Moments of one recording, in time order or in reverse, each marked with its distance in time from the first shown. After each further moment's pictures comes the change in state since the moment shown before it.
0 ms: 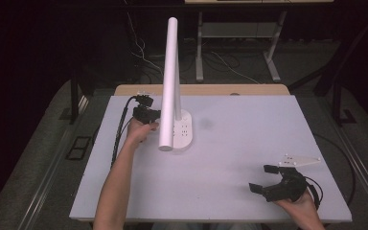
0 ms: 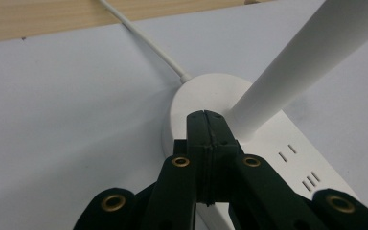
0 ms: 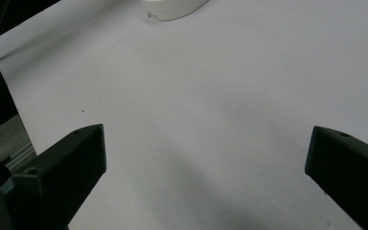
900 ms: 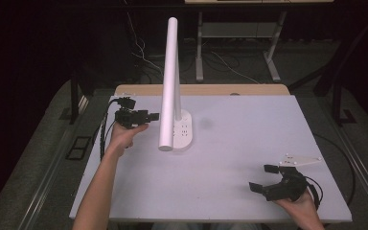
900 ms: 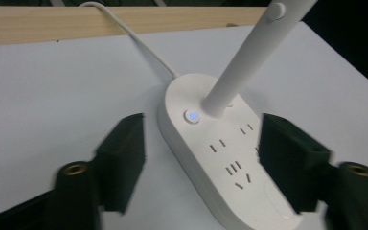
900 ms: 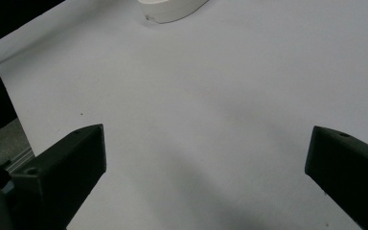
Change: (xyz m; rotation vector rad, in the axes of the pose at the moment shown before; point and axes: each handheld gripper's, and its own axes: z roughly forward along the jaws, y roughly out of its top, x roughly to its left) left arm -0.001 -0.016 -0.065 -0.095 -0.053 -0.081; right arm -0.002 0.000 0.000 -0.008 -0.004 0.005
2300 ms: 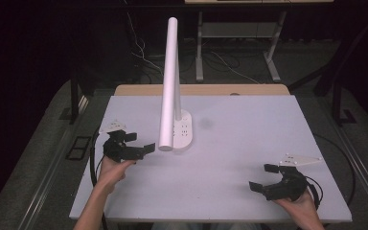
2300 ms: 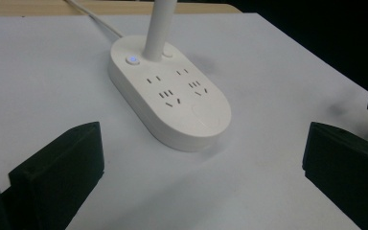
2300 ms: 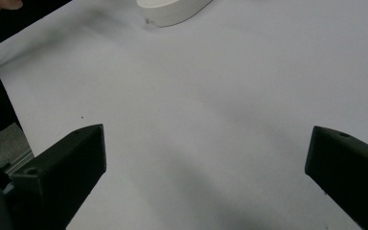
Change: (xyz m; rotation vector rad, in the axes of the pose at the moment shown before) left arm -0.050 -0.077 -0.061 -0.070 -0.048 0.085; right arm 0.001 0.001 -0.001 -0.007 0.000 0.008
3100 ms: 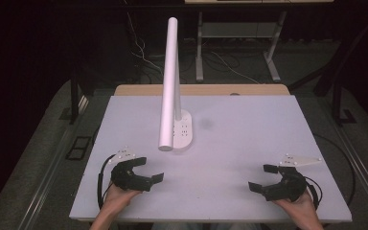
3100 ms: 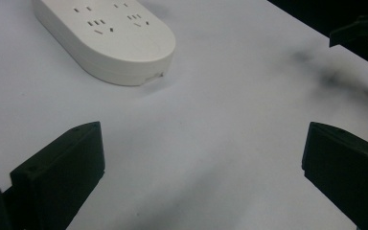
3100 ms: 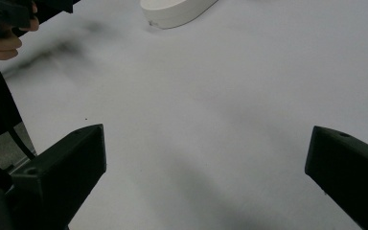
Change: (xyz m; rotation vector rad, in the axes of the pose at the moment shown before) left arm -0.037 -0.059 0.000 0.061 -0.085 0.054; right arm 0.002 -0.001 0.001 -0.008 0.008 0.005
